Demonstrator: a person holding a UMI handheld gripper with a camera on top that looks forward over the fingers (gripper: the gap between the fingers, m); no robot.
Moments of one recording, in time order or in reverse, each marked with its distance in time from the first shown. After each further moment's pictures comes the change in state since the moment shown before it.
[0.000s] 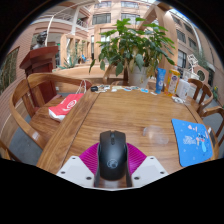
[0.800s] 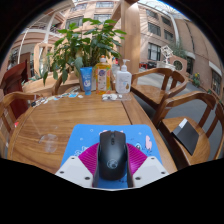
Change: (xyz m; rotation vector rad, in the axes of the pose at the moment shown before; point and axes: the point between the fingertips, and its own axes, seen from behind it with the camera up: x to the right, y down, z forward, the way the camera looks) arm 0.337 0.001 -0.022 0.012 0.223 0.157
